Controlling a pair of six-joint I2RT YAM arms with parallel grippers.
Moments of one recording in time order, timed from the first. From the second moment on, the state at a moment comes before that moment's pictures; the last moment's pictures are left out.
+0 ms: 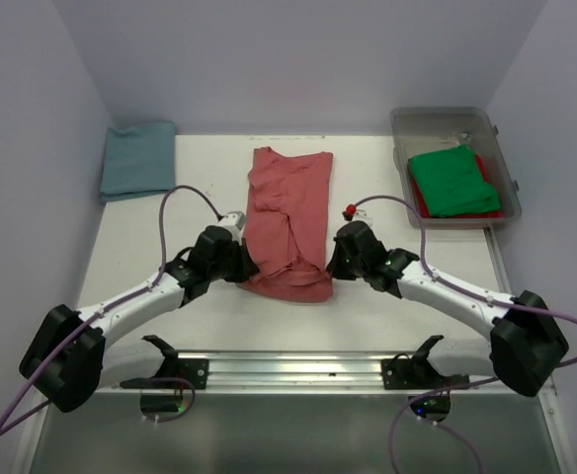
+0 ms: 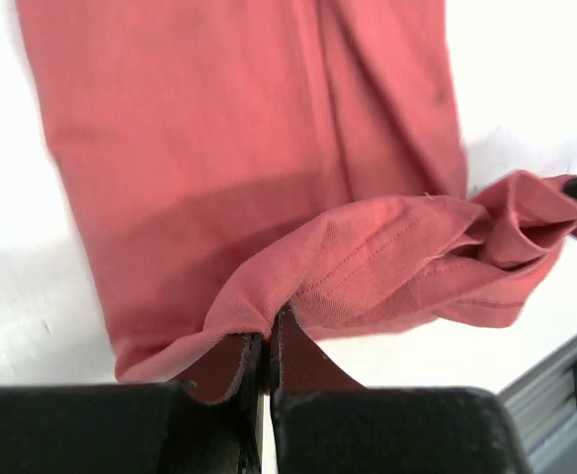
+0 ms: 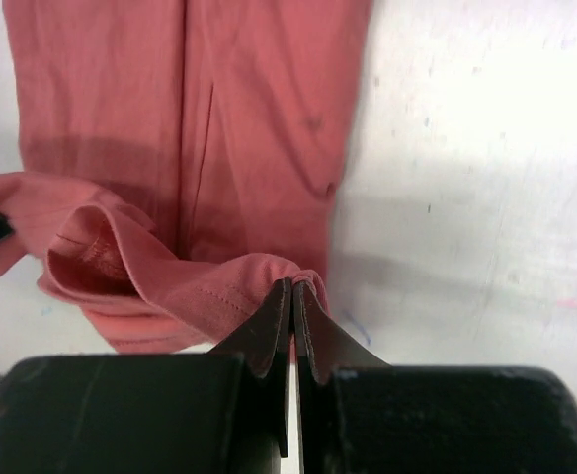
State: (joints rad) left arm -0.60 1.16 0.52 -0.10 0.10 -0.58; right arm 0.76 1.20 0.71 -0.33 0.16 0.76
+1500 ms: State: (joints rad) left arm -0.16 1.65 0.91 0.40 0.41 -0.54; right arm 0.58 1.70 1.14 -0.17 0.23 0.47
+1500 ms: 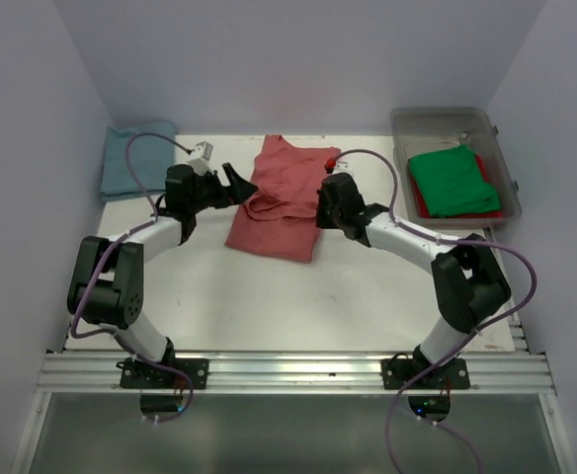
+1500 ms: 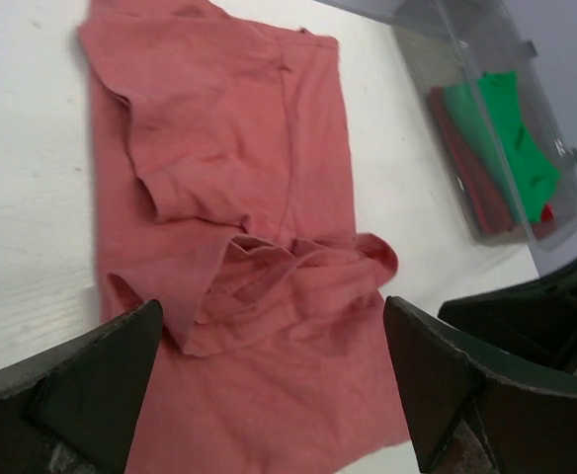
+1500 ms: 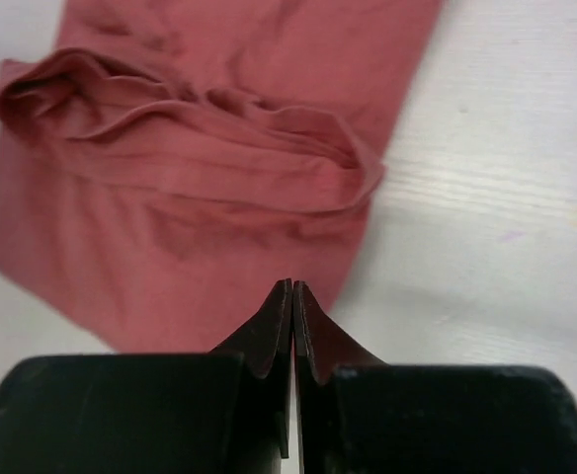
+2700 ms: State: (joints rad) left arm -0.39 1.83 0.51 0.86 0.65 -0.63; right arm 0.65 1.84 0.95 0.08 -0.23 0.65
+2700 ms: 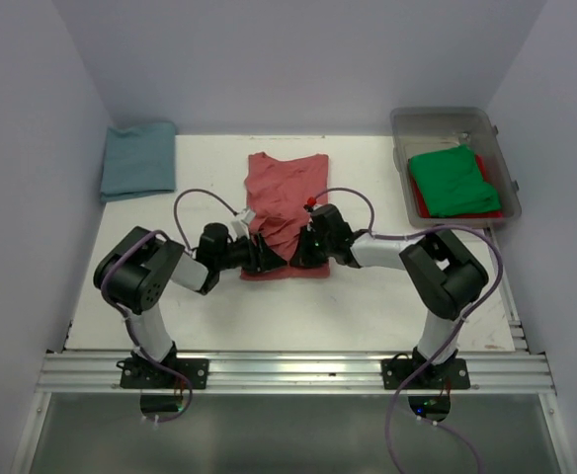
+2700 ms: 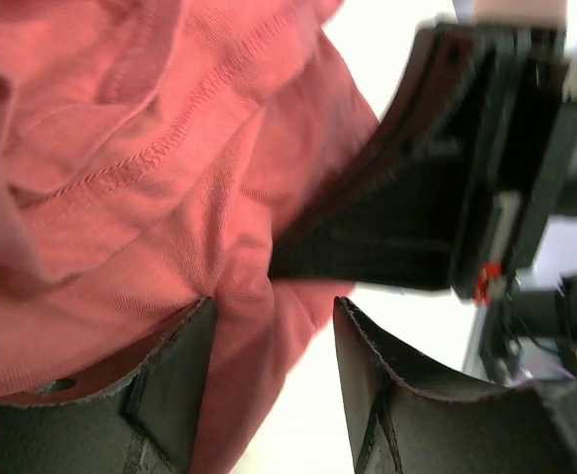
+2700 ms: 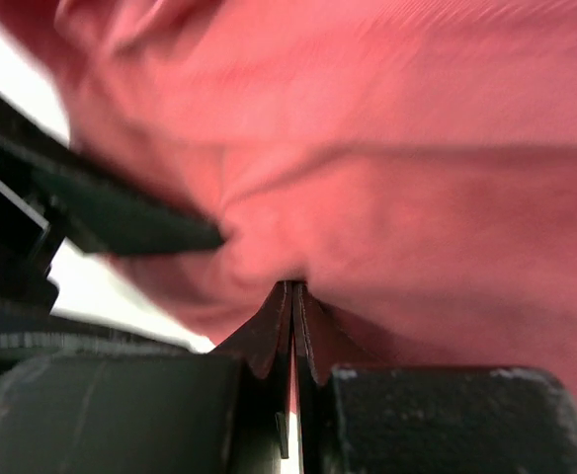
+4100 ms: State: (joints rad) left arm -0.51 1.79 0.73 0.47 0.59 -0.72; right arm 0.71 1.76 0.87 0.05 -0.22 0.58
